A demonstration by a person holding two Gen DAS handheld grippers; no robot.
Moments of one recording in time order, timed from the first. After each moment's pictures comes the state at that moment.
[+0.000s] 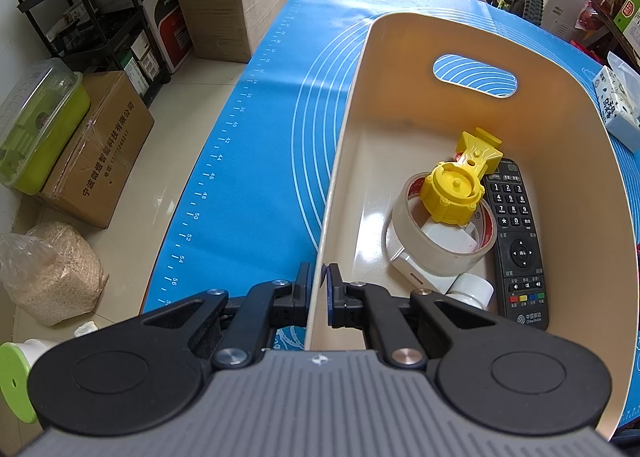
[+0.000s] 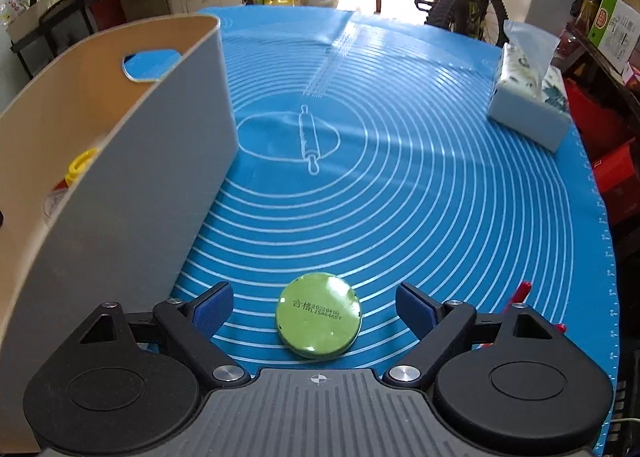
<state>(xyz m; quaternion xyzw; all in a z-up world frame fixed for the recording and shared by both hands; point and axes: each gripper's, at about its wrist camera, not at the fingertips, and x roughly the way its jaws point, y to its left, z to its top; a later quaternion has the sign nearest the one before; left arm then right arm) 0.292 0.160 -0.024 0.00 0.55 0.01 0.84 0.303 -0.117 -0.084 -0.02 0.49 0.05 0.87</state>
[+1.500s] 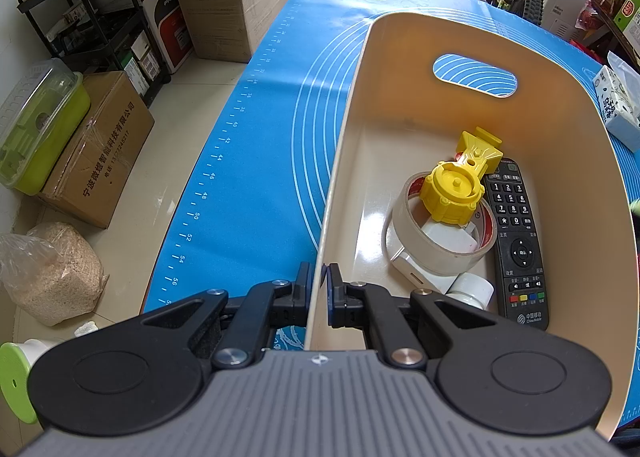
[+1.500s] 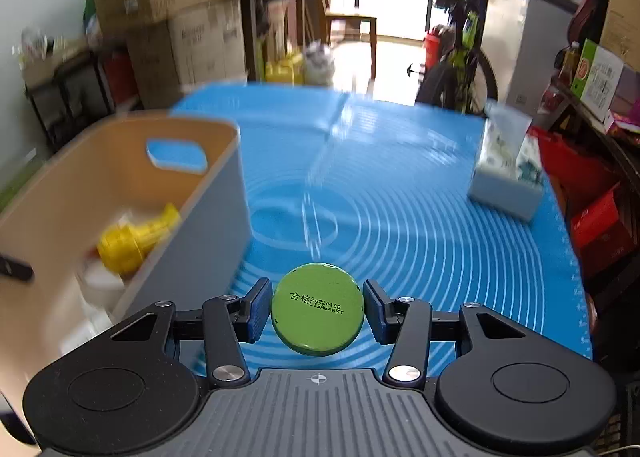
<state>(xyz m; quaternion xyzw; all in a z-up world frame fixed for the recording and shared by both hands) 0.293 0.160 -0.024 0.00 0.55 0.01 0.84 0.286 -0.118 -0.018 0.00 0.38 0.05 0.93</state>
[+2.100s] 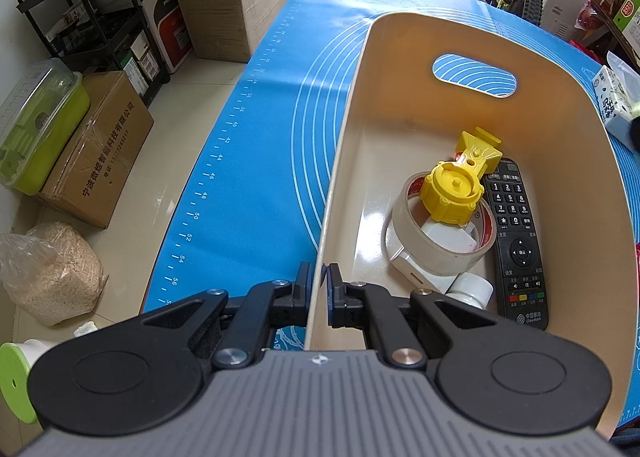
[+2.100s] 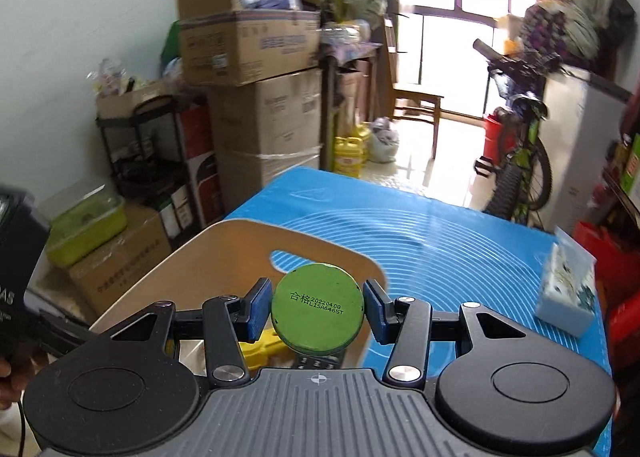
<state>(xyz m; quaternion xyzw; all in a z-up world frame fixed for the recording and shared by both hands) 0.293 0.160 -0.024 0.00 0.55 0.01 0.84 0.290 -0.024 0.045 -0.04 0.30 0.15 0.94</state>
